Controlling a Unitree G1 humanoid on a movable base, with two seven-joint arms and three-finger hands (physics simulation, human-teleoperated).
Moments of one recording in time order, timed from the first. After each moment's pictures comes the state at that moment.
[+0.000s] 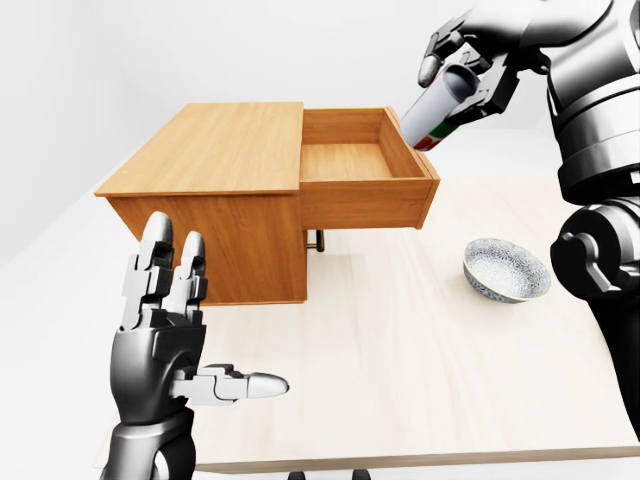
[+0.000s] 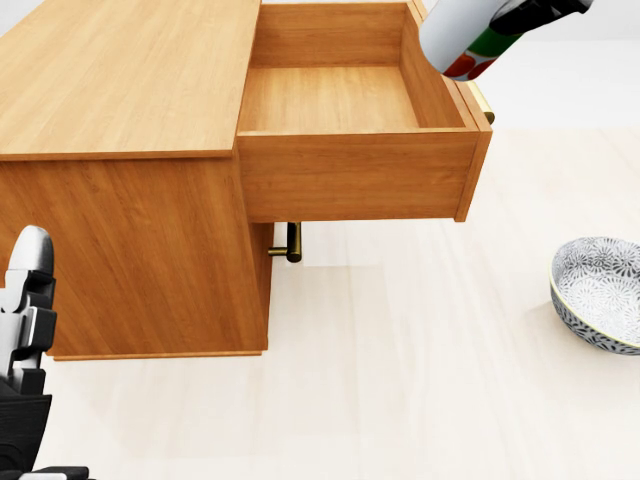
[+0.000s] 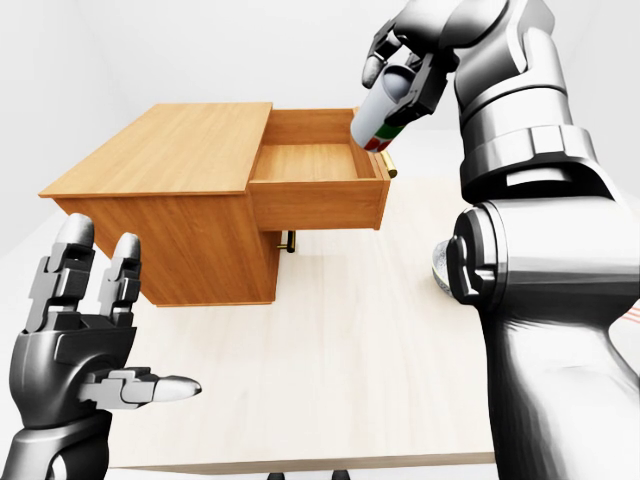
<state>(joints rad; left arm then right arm) 0.37 -0.04 0.06 -0.88 -0.19 0.06 -0.15 -1.74 -0.51 -0.04 1.29 -0.81 0.09 0.70</state>
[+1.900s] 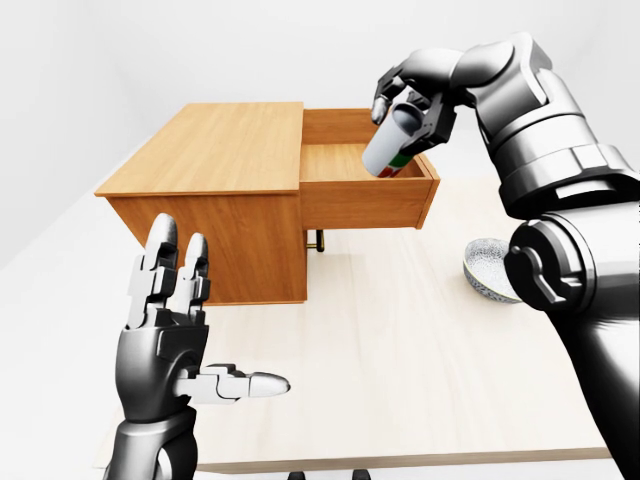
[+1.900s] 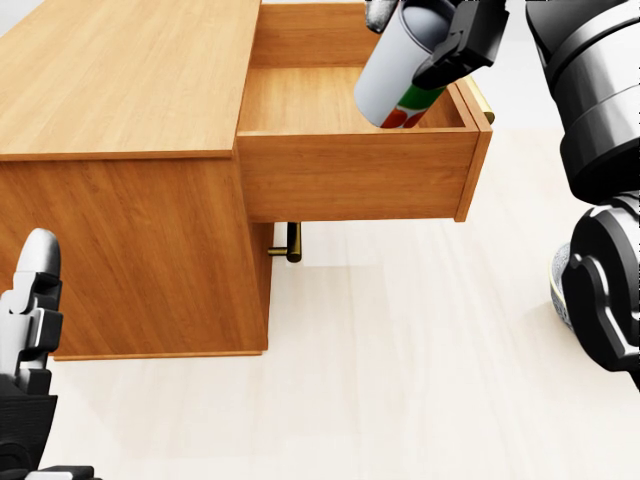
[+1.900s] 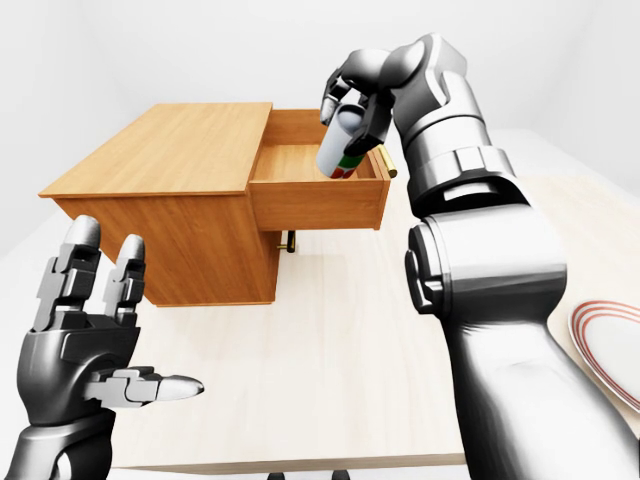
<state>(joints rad) 0.37 -0.03 0.06 -0.86 -0.19 0.06 -0.16 -1.71 -0.37 -0.04 1.34 -0.82 0.09 0.70</state>
